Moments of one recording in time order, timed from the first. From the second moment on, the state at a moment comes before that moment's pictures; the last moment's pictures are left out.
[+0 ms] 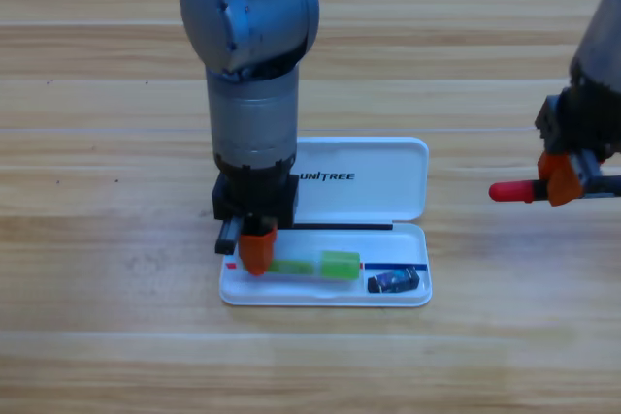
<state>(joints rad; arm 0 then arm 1) -0.85 2.25 -1.84 1.21 0.00 0.79 0.68 1.91 -1.55 1.07 0.00 -1.00</state>
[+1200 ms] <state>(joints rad) -0.84 2.27 -1.80 1.19 0.00 0.79 0.88 1.87 -1.68 1.10 0.01 -0.89</state>
